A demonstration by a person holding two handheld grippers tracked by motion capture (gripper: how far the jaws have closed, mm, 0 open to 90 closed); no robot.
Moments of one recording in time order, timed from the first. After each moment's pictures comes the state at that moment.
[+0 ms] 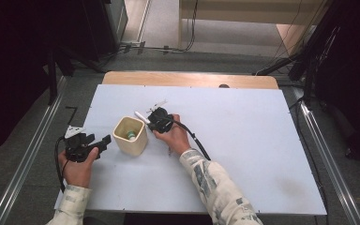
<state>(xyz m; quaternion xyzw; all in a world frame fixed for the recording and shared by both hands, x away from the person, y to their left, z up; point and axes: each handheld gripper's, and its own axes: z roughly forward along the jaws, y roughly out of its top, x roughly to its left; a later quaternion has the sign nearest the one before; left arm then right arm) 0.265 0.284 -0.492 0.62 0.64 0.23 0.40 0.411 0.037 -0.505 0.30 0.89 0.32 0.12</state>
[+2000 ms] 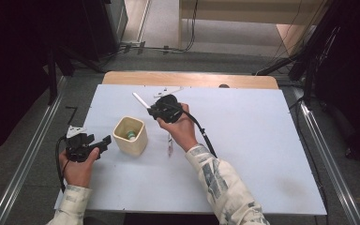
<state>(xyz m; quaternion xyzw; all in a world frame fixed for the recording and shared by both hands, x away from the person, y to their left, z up) 0.266 0.282 -0.494 0.62 0.64 0.23 0.39 0.395 0.009 -0.429 0.31 0.84 0.43 0.11</state>
